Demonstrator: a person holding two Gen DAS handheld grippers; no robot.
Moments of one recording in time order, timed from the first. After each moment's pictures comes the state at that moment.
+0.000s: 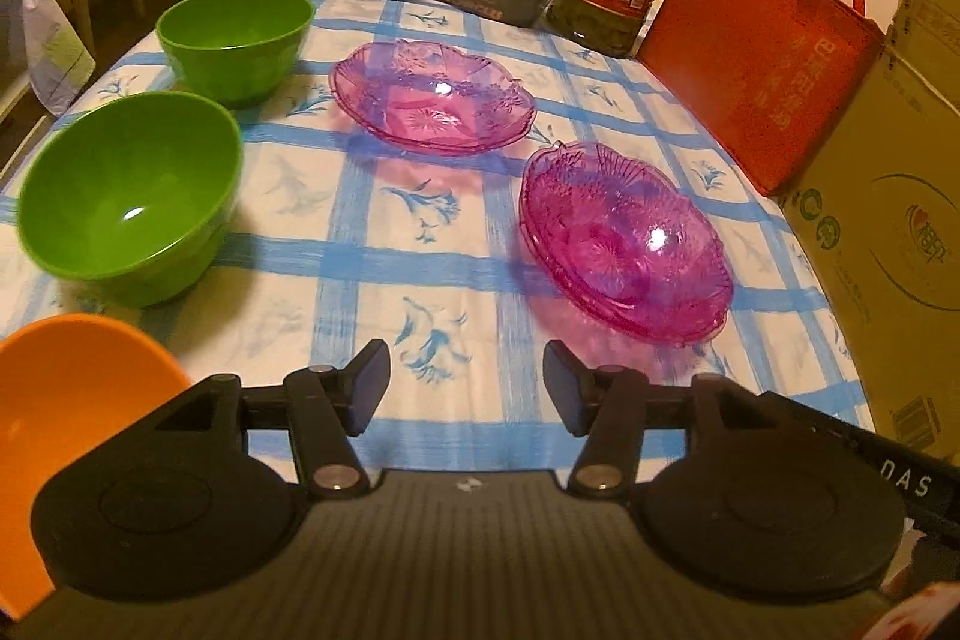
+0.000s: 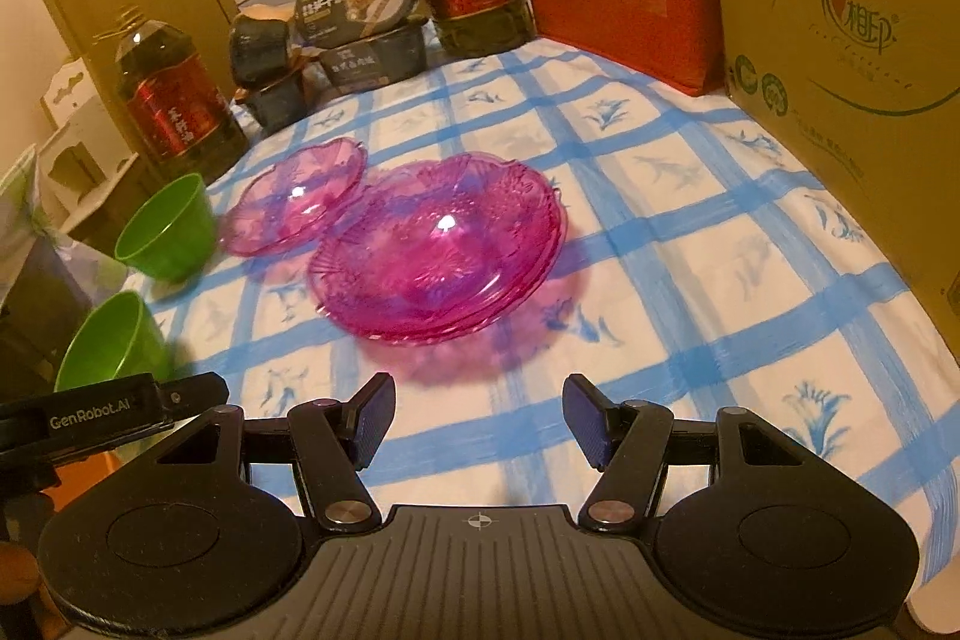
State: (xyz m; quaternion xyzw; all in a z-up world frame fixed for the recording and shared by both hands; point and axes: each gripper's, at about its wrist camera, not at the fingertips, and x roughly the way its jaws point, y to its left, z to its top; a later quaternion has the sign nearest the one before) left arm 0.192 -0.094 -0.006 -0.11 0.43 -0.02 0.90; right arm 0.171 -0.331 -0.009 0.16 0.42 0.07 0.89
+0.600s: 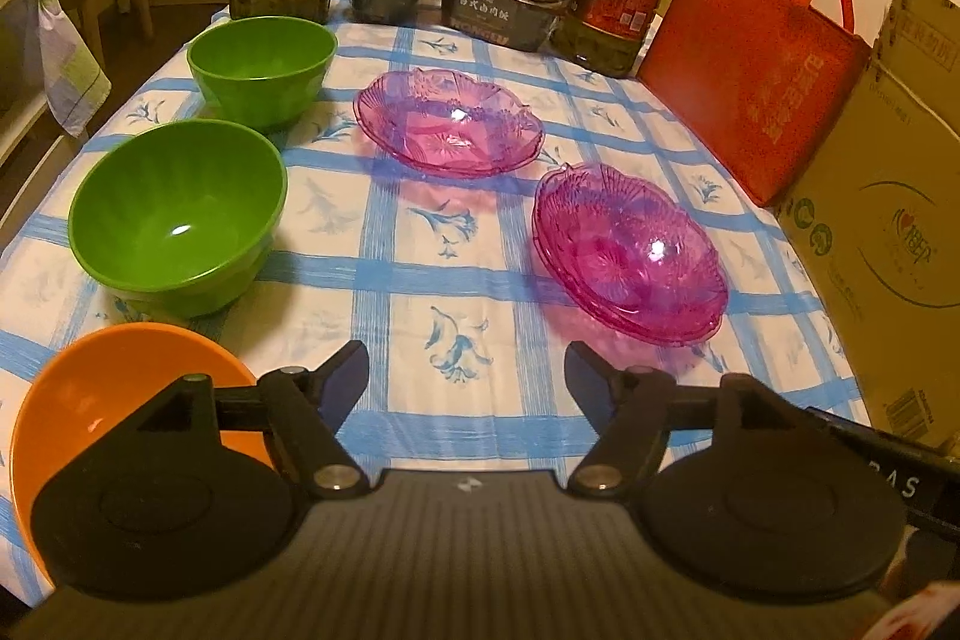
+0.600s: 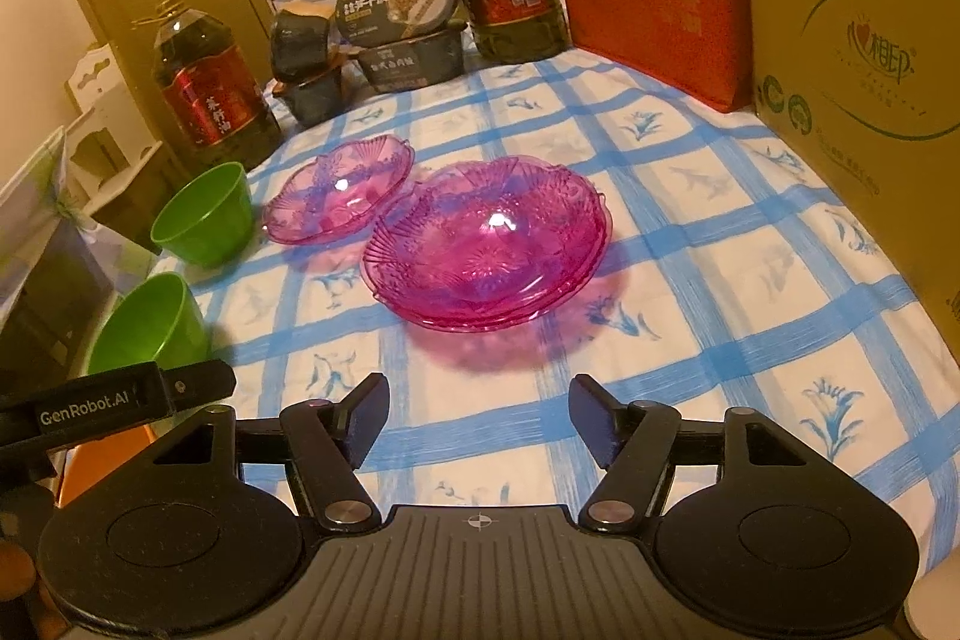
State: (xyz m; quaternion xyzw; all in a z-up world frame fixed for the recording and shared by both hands) left arm 0.173 -0.083 0.016 -0.10 0.41 -0.02 0.90; right arm 0.159 -0.310 0.007 0.15 0.41 0.08 0.90
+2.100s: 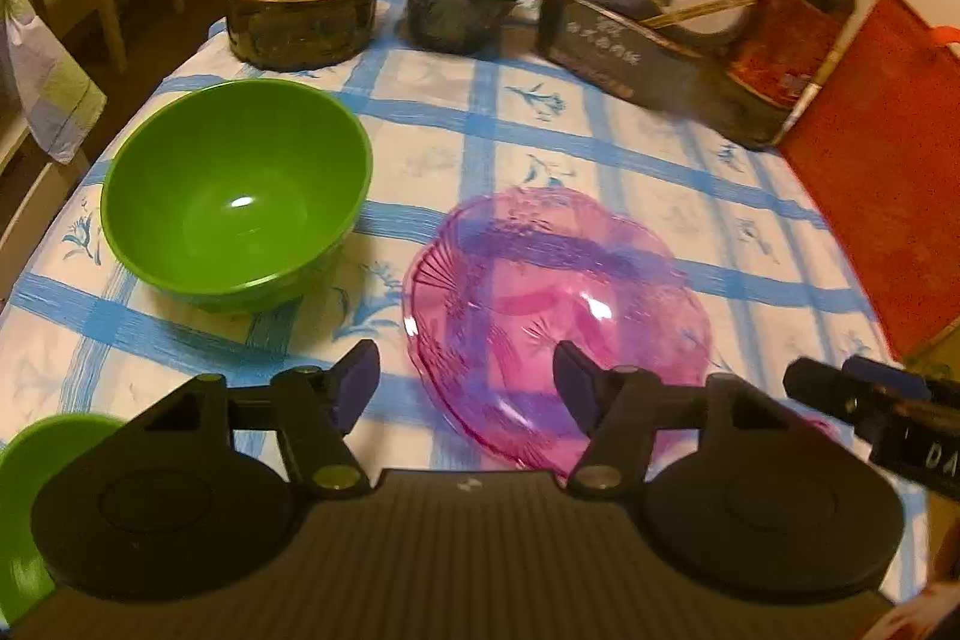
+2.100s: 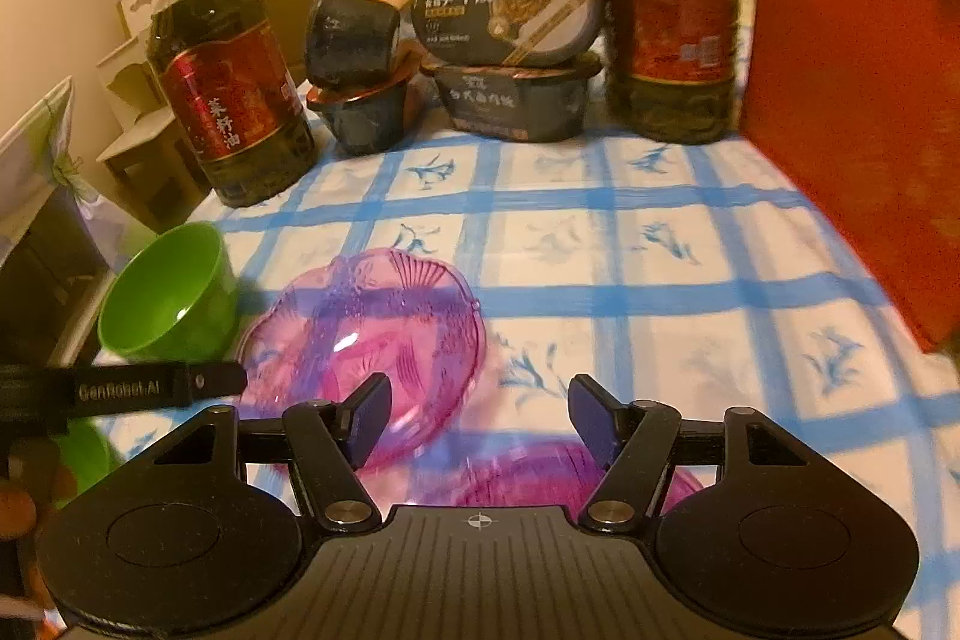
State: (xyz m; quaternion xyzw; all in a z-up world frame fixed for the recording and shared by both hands) left arm 0.418 -0.020 -0.018 -0.12 0.46 0.05 0.88; right arm 0.435 -0.250 -0.014 0.07 0.43 0.19 0.88
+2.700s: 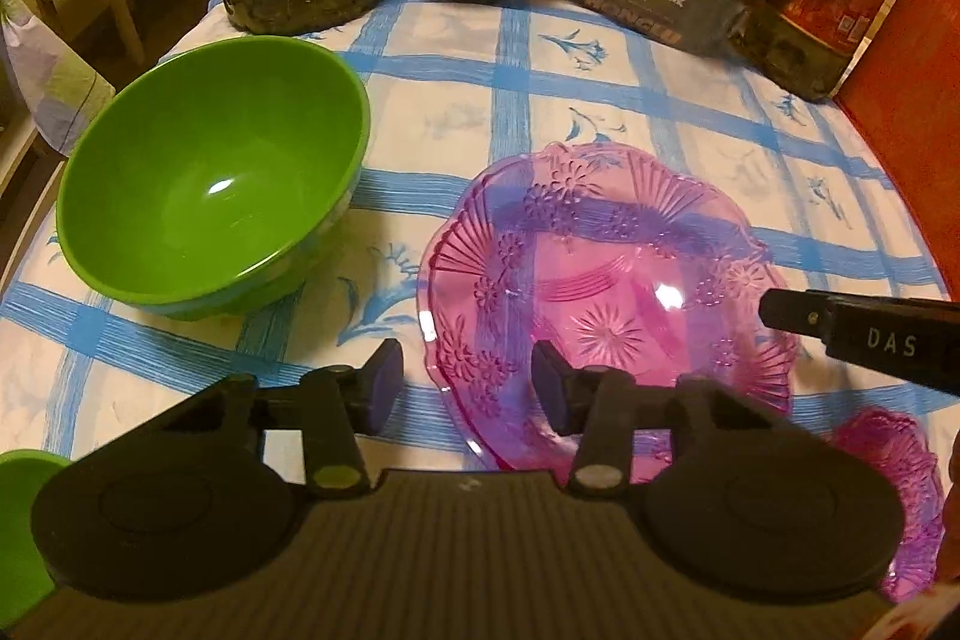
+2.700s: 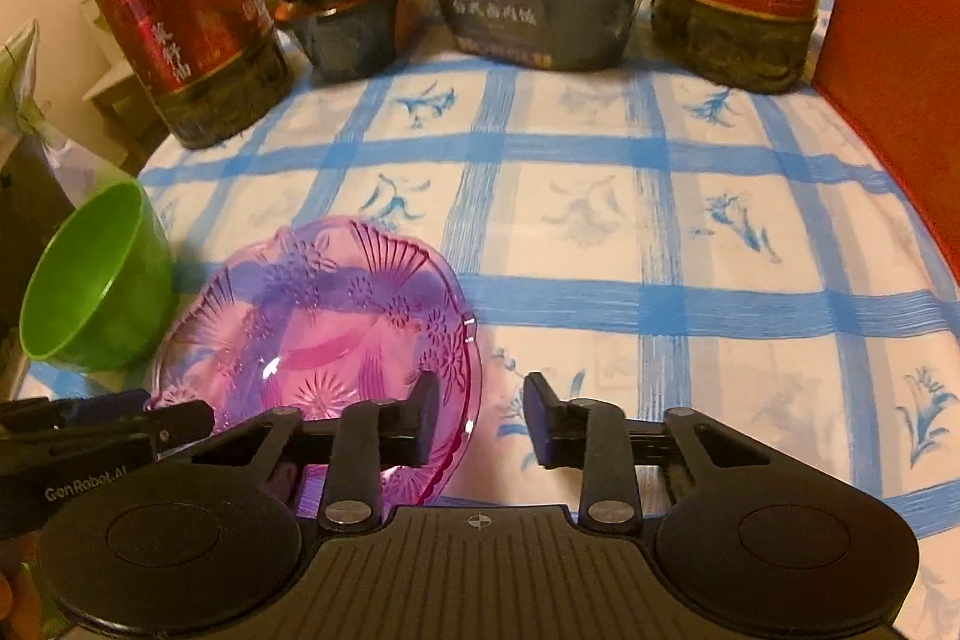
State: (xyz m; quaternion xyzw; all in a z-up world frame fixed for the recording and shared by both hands) left arm 0.446 -0.025 -0.059 -0.08 0.49 0.08 0.86; right arm 0.506 -0.225 -0.072 0.04 0.49 0.20 0.85
